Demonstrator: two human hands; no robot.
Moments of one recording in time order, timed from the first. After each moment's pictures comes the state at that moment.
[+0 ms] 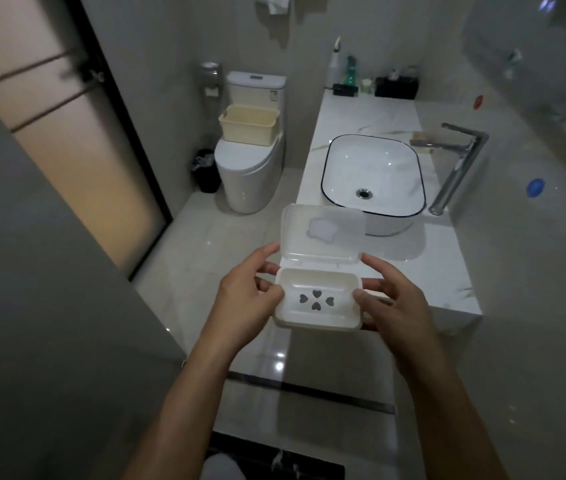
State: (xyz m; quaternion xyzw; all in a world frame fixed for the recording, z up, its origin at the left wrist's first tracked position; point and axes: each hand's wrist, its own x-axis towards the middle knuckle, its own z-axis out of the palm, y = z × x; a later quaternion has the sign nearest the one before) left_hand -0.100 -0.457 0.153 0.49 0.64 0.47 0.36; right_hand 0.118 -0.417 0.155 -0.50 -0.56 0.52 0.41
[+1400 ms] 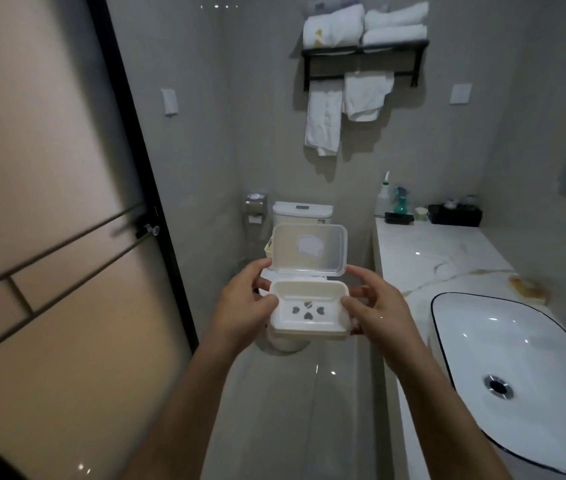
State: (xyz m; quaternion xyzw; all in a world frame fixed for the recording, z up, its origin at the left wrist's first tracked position) left_hand -0.439 -0.102 0.253 0.52 0.65 0.50 0.23; right_hand -0.233 -0.043 0.239 -0.44 -0.65 0.46 0.43
